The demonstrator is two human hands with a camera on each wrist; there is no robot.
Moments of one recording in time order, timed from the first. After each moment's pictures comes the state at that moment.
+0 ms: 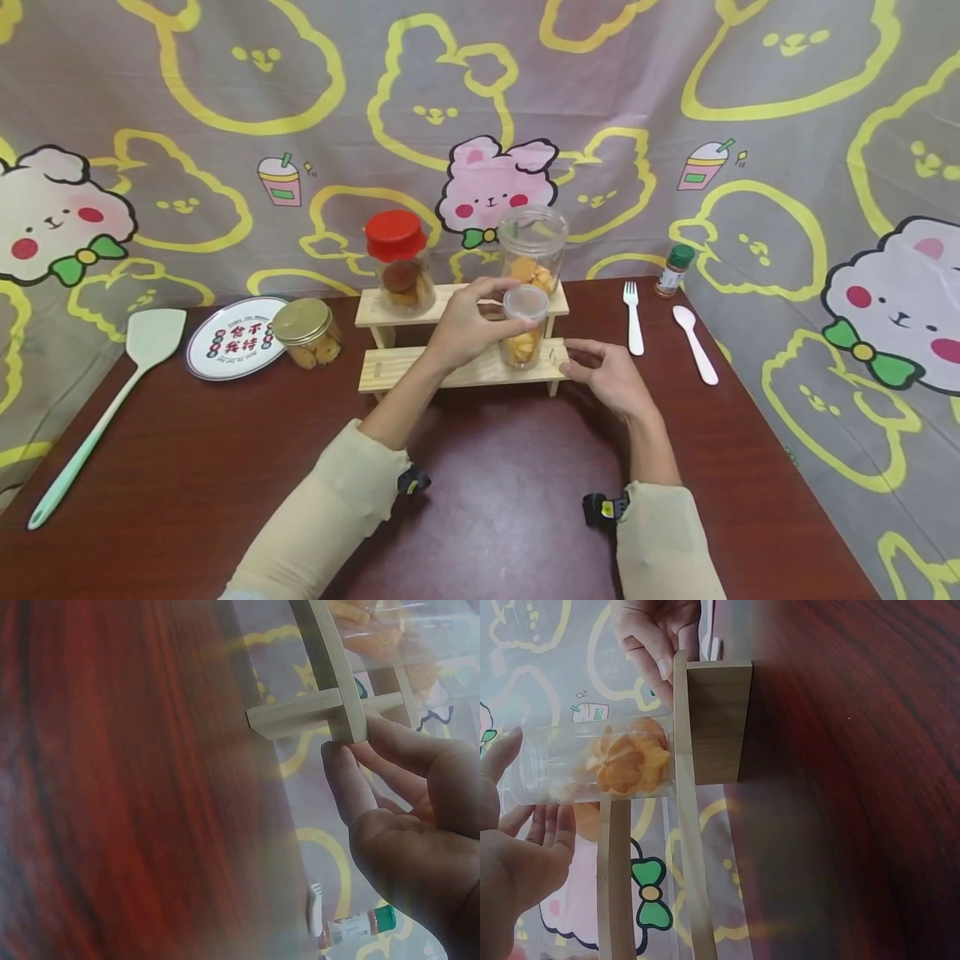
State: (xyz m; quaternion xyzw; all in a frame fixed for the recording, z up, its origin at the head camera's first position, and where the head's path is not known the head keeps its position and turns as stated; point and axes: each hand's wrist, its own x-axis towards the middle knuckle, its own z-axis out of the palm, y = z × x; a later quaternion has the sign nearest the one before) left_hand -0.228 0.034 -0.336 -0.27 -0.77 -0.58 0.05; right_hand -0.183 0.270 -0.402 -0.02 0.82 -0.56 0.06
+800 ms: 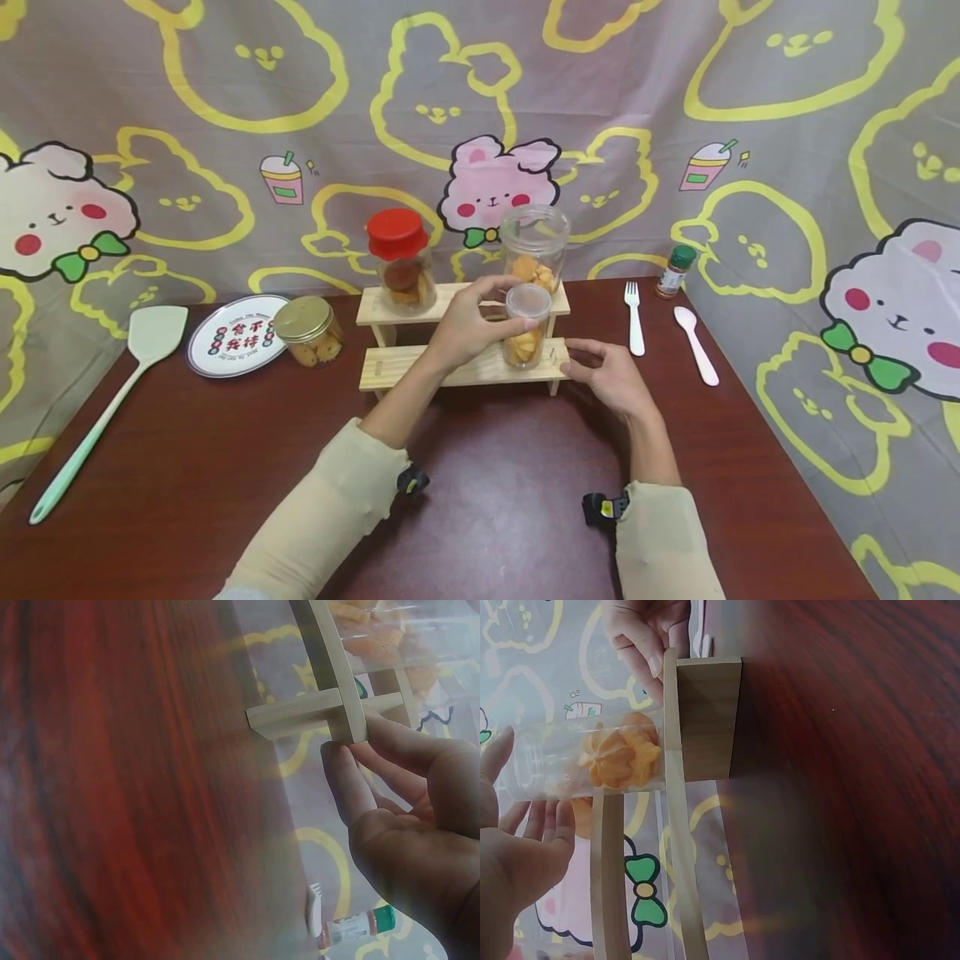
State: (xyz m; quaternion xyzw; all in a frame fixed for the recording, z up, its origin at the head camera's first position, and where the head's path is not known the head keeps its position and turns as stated) left_hand -0.229 0.032 -0.339 -0.26 -0.76 -0.60 0.02; right_hand -0.184 0.271 -0.402 -0.02 0.82 -0.57 0.07
